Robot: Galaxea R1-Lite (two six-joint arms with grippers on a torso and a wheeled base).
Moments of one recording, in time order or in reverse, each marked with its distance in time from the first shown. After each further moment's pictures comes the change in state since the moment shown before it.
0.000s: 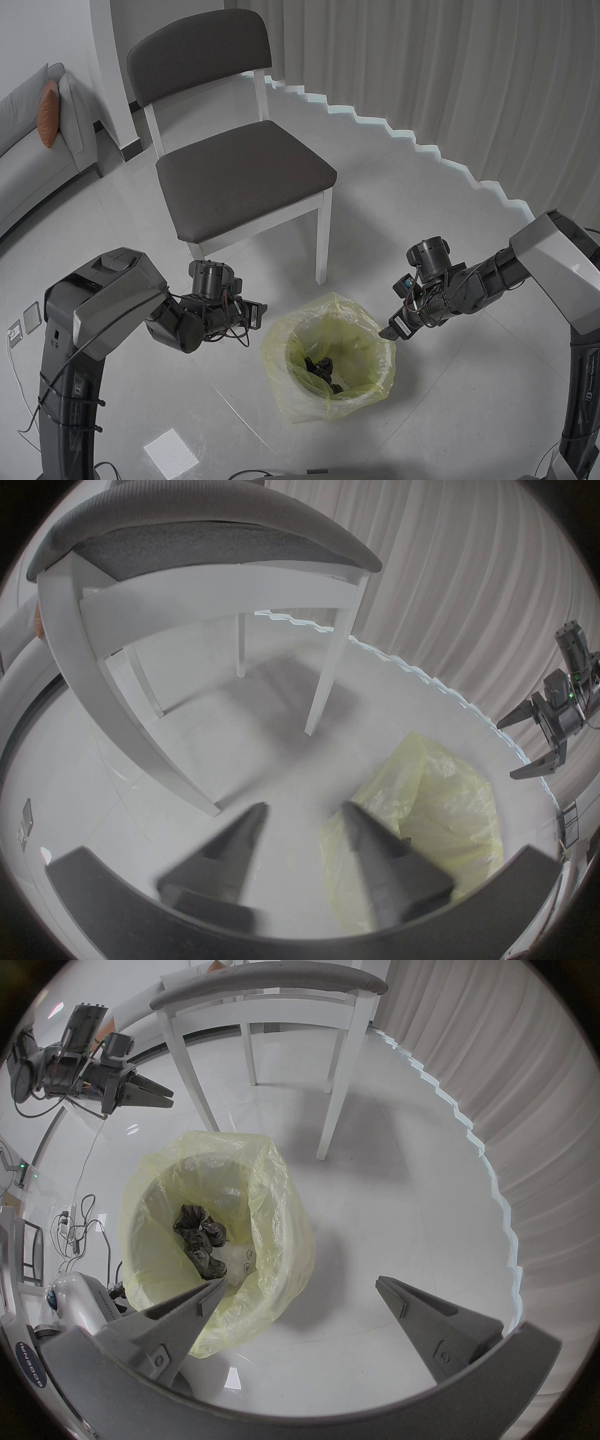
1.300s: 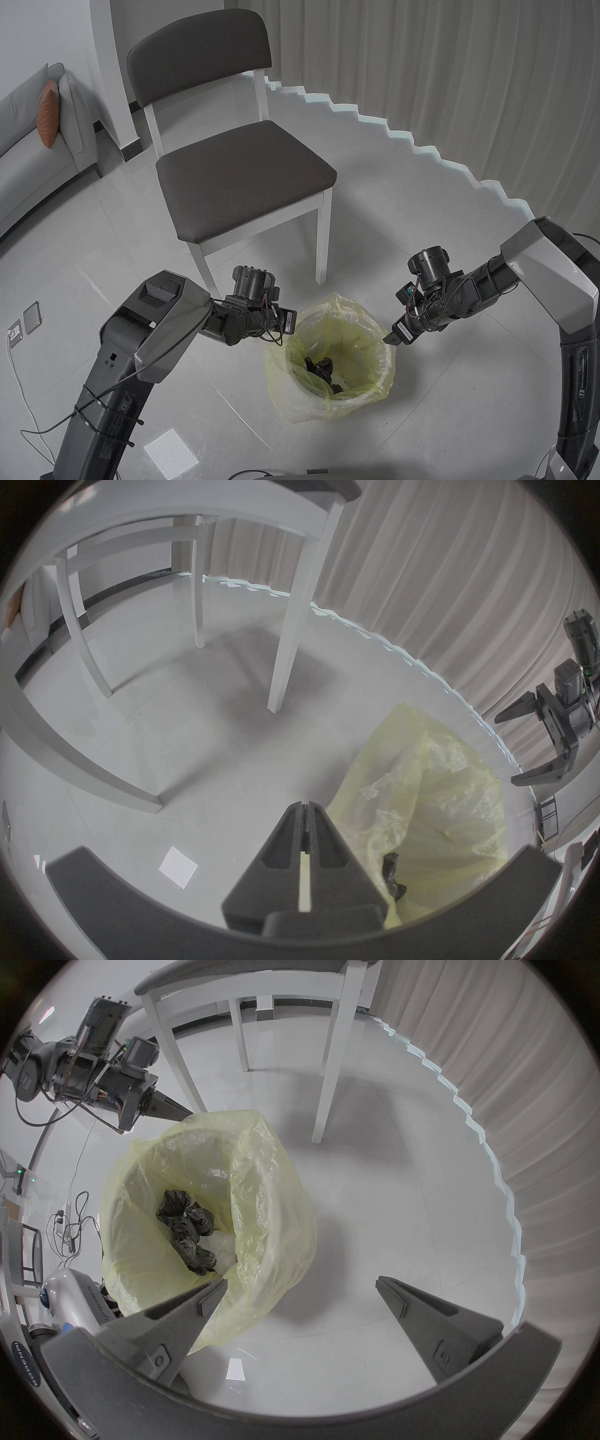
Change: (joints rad) left arm -0.076 0.272 -0.502 0.333 -0.066 -0.039; right arm -0.033 0.073 -0.026 -0.003 0.000 -0.001
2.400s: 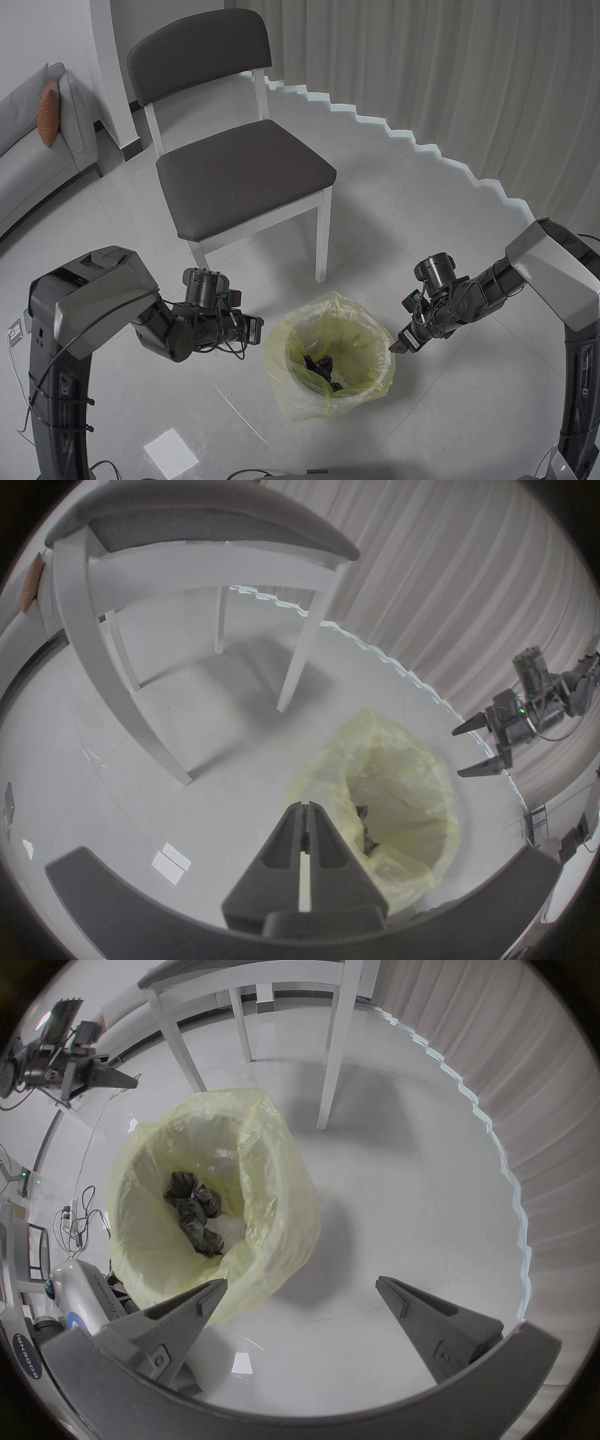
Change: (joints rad) left arm 0.070 -0.353 0.655 -0.328 -0.072 -0.006; right arm -0.016 -0.024 0.074 0.000 0.024 0.001
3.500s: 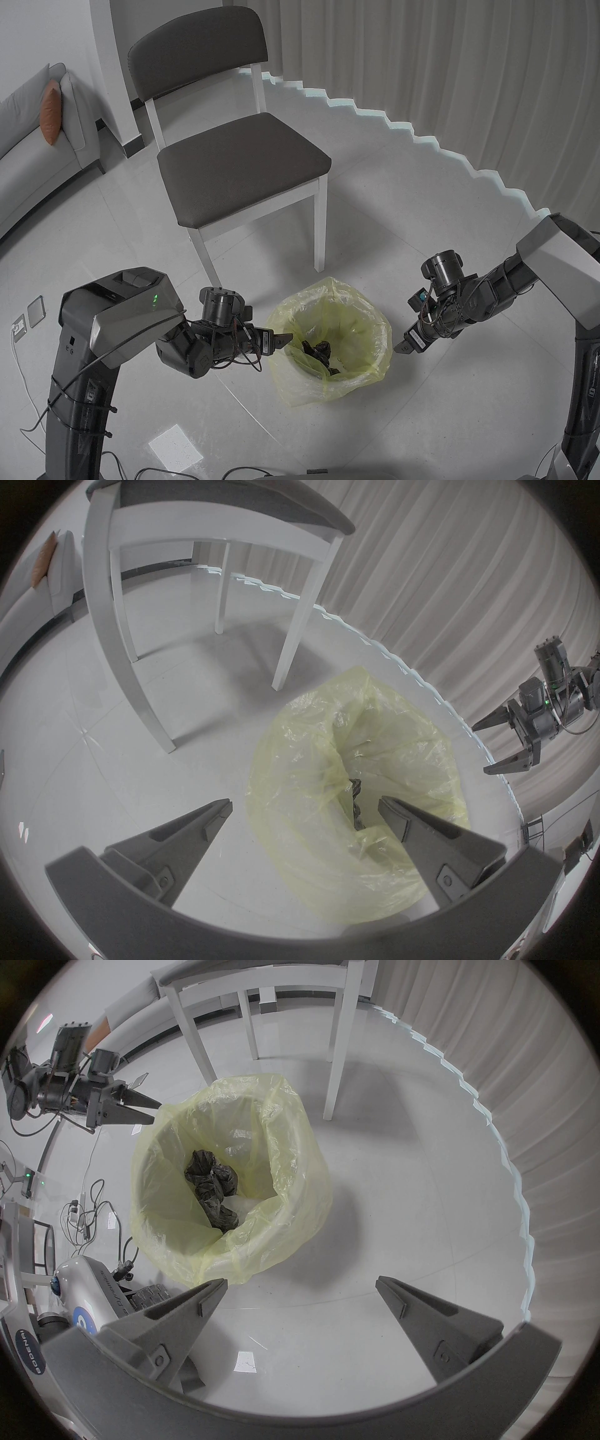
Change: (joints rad) left arm -0.036 0.137 -0.039 -0.113 0.028 -0.089; right arm -0.004 -0.062 0.062 0.000 0.002 0.000
